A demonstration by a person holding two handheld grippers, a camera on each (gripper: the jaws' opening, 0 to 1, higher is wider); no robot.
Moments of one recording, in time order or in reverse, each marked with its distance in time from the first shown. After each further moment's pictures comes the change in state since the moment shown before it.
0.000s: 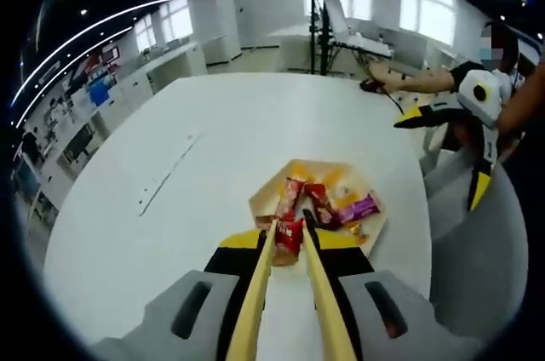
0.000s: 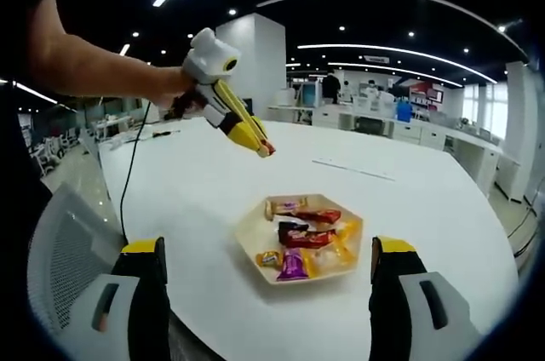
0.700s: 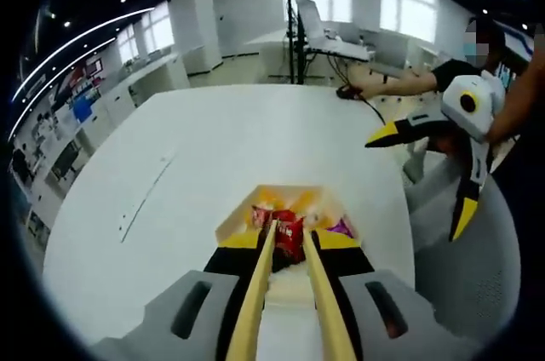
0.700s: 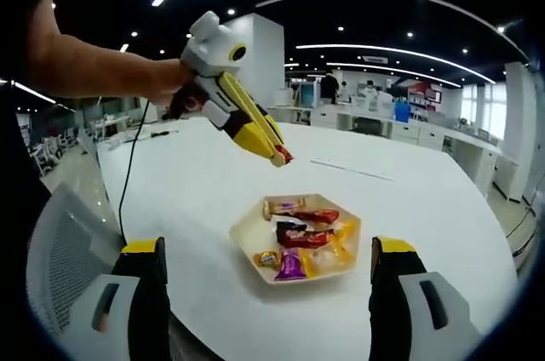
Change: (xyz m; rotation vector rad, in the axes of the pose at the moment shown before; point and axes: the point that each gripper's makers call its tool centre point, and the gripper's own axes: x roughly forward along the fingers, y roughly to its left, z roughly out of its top) left arm 0.014 -0.037 0.029 0.050 -0.028 -0.065; right arm 0.000 -0.001 0.000 0.000 0.000 -0.011
